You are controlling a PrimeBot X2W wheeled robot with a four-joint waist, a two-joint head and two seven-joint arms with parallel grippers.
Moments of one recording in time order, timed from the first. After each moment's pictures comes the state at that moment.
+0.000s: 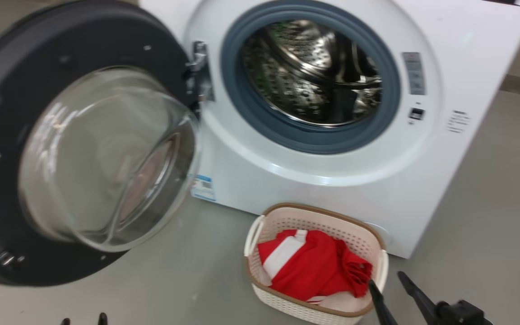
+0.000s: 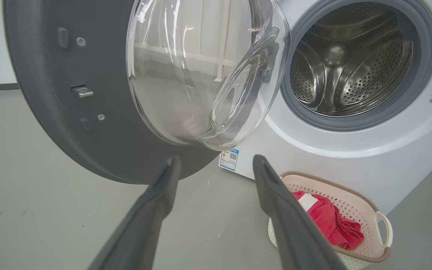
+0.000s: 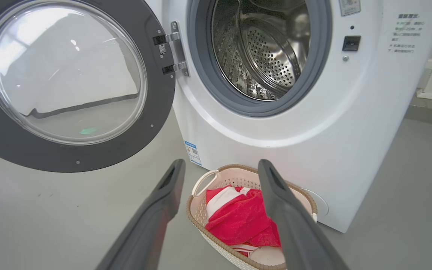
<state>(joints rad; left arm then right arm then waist) 0.23 0.05 0.15 0.15 -0.22 -0.11 -0.26 0.13 -0.08 0.16 0.25 0.32 0.12 -0.26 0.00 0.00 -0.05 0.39</state>
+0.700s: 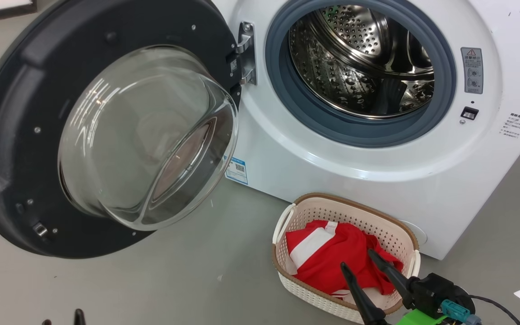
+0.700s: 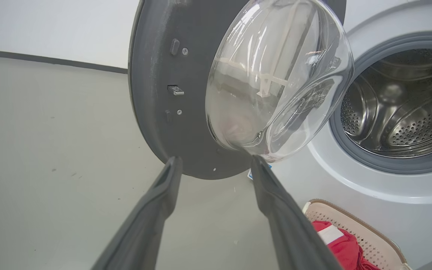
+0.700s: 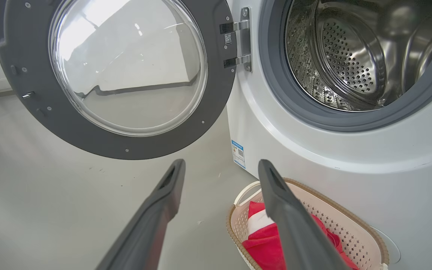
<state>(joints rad) 0.27 0.05 0.14 0.05 -0.39 0.01 -0.26 -0.04 -0.13 0.33 0.33 0.37 0.12 -0.26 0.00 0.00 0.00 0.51</state>
